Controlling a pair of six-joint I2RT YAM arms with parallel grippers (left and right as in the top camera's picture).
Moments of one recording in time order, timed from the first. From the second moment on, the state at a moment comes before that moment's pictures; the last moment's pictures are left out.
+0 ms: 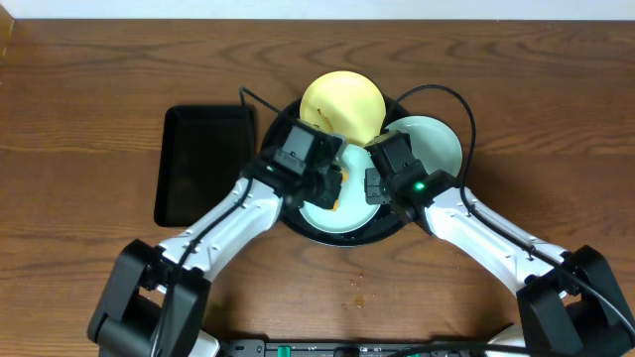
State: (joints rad) left arm -0.53 1.64 0.98 -0.38 0.24 -0.18; right arm 0.57 1.63 0.95 -0.39 0.15 0.49
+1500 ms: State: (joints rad) left arm -0.59 1.64 0.81 -0.17 0.05 -0.19; right arm 0.57 1.63 0.95 -0.39 0.14 0.49
